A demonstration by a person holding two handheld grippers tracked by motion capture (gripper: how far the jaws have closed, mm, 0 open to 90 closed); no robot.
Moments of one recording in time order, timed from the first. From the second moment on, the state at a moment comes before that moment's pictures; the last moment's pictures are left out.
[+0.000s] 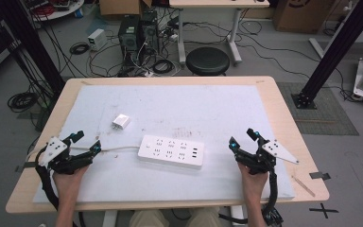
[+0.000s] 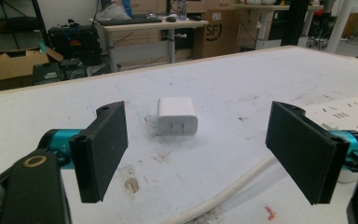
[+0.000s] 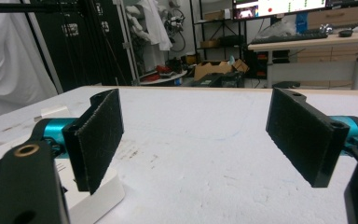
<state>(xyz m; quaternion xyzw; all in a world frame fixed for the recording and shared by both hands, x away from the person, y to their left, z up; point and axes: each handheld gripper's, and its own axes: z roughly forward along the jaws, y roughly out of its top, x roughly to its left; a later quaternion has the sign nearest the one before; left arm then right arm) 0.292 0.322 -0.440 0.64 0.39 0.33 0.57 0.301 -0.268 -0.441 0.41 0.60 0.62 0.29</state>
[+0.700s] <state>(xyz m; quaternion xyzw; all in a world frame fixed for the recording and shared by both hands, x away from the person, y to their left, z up) 0.291 0.322 -0.440 0.64 0.40 0.33 0.57 0.301 -0.260 -0.440 0.41 0.62 0.59 0.30</state>
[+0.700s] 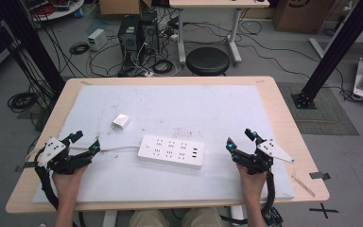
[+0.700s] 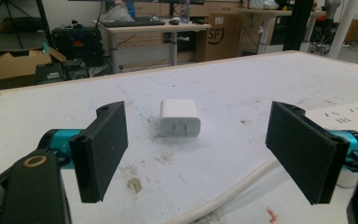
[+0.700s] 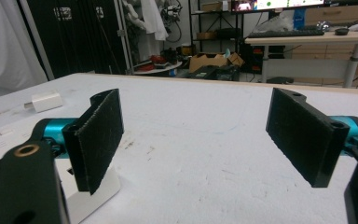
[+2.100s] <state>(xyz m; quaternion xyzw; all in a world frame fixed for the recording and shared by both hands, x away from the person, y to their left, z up) 0.344 0.288 -0.386 0.72 0.40 0.29 0.50 0.302 -0.254 -0.440 0.40 0.64 0.58 0.31</state>
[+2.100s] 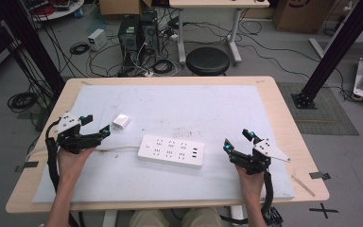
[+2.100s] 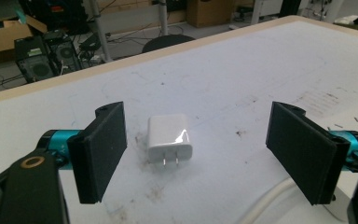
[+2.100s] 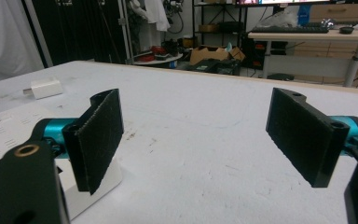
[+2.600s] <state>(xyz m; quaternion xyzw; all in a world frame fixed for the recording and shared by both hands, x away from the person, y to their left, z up) 0.407 0.267 -0.385 0.77 0.42 0.23 0.43 0.302 -0.253 -0.440 0.40 0.64 0.57 0.31</state>
